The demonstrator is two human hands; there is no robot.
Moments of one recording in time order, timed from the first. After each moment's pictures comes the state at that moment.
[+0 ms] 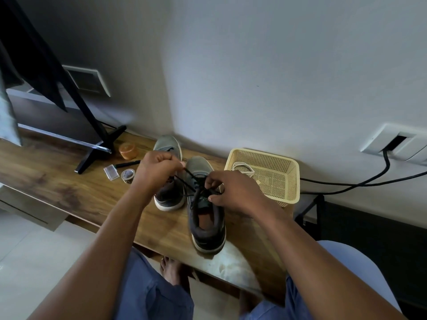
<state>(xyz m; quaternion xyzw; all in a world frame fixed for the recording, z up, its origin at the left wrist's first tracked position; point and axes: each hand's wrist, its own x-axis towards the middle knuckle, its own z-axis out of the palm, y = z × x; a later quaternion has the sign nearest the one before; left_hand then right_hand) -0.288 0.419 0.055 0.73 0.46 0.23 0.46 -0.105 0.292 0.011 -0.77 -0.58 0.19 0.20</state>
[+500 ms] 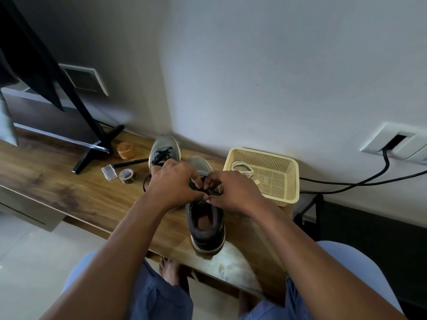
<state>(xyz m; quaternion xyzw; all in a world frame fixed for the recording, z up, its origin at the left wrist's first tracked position) -0.268 0.403 0.036 0.92 0.38 0.01 0.14 -0.107 0.295 0.005 -0.77 -0.57 0.19 0.19</state>
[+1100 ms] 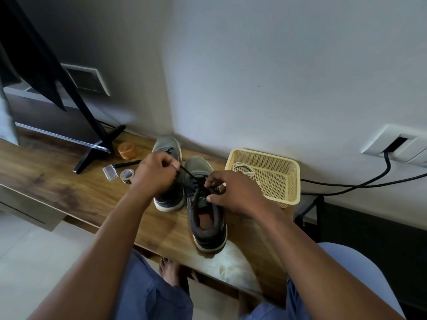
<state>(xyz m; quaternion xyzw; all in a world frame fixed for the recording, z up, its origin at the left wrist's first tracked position) -0.286 0.419 0.048 0.74 0.54 0.18 0.35 -0.106 0.293 0.003 -0.77 -0.55 0.21 0.23</state>
